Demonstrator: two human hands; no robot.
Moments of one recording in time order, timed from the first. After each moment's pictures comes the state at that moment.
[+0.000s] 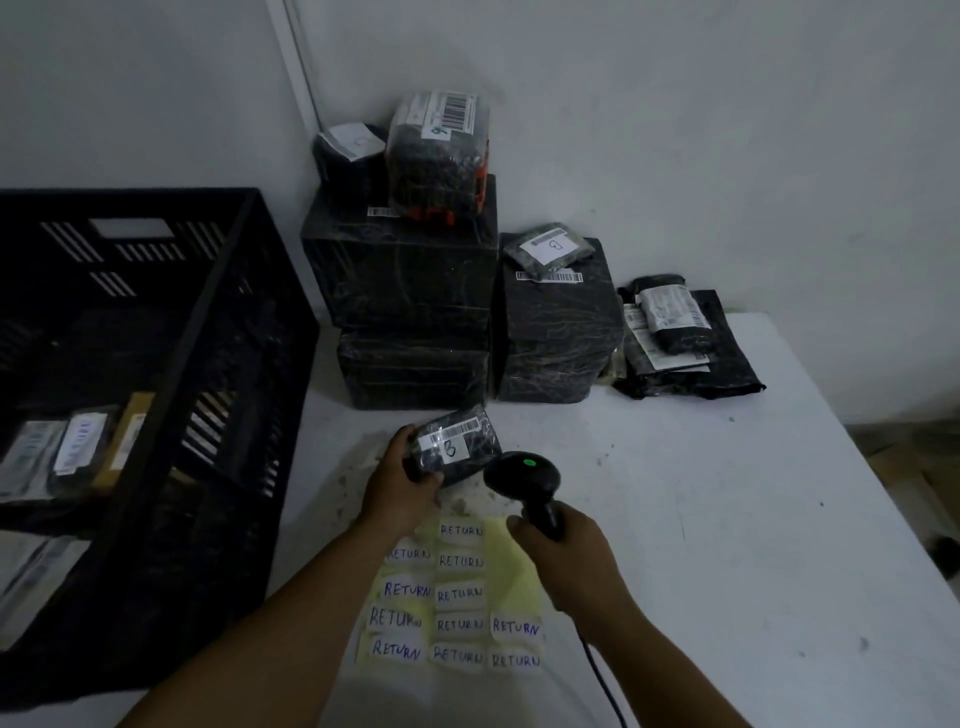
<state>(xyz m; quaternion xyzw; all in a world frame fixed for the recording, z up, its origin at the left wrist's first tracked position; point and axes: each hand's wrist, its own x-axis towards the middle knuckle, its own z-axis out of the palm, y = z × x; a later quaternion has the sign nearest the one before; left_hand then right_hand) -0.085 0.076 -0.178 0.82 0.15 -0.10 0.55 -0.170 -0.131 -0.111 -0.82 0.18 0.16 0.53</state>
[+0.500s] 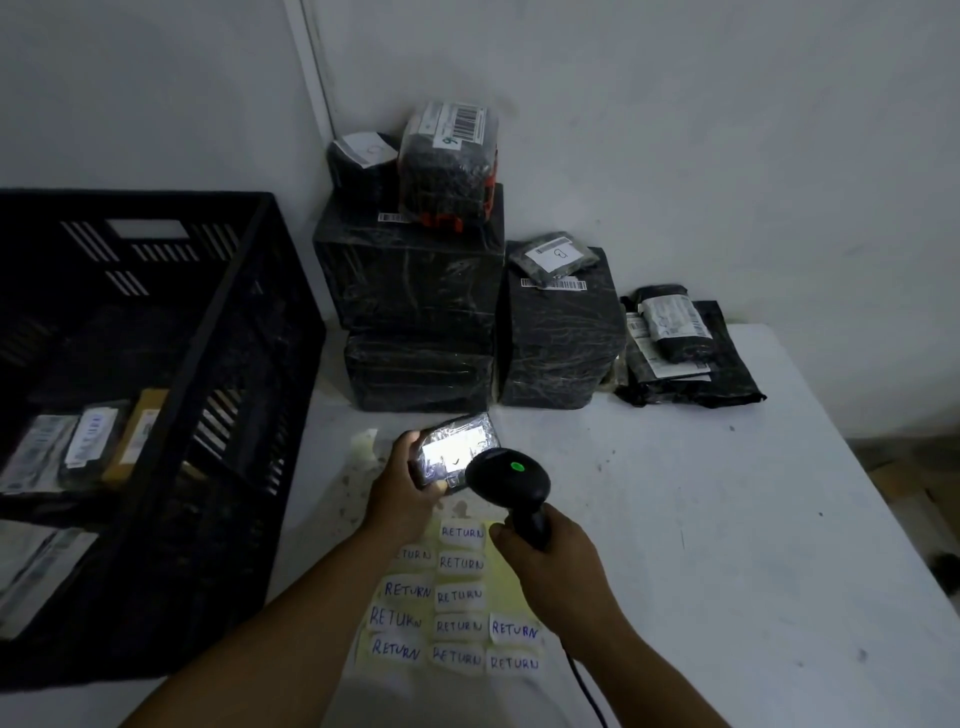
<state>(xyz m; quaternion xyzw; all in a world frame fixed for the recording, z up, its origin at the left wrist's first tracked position) -0.092 0.076 -0.181 0.85 0.13 -0.10 0.51 -0.180 -0.113 -0.091 -0.83 0.13 0.13 0.53</state>
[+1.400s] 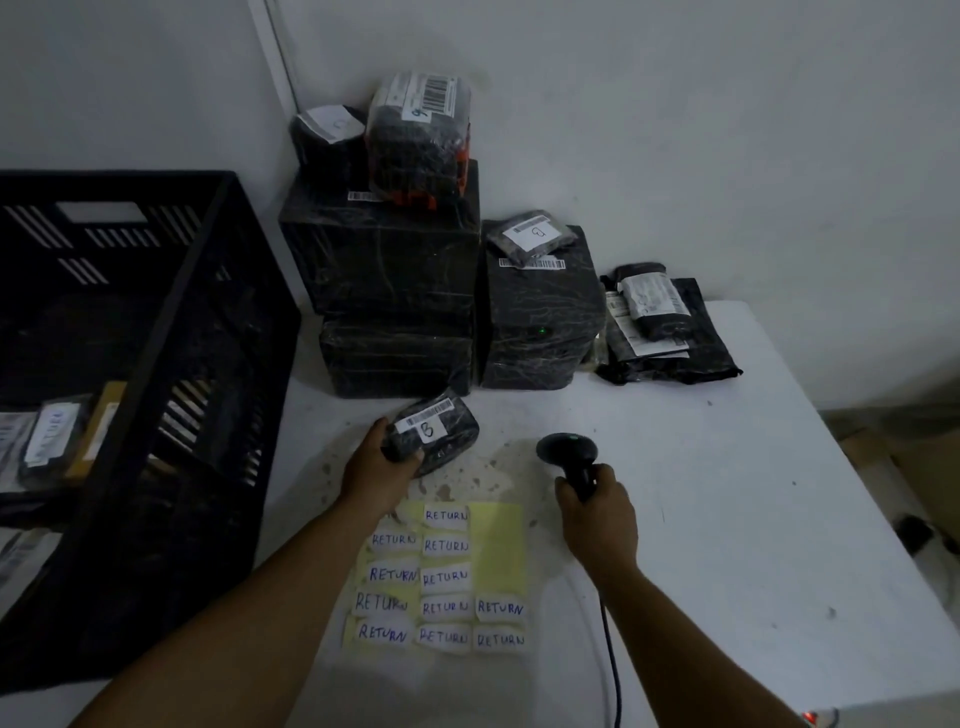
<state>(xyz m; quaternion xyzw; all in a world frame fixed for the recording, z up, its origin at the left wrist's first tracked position) -0.076 0.083 -0.184 0.84 0.17 -0.12 0.50 -0.146 -0.178 -0.169 -0.88 0.28 0.02 0.39</state>
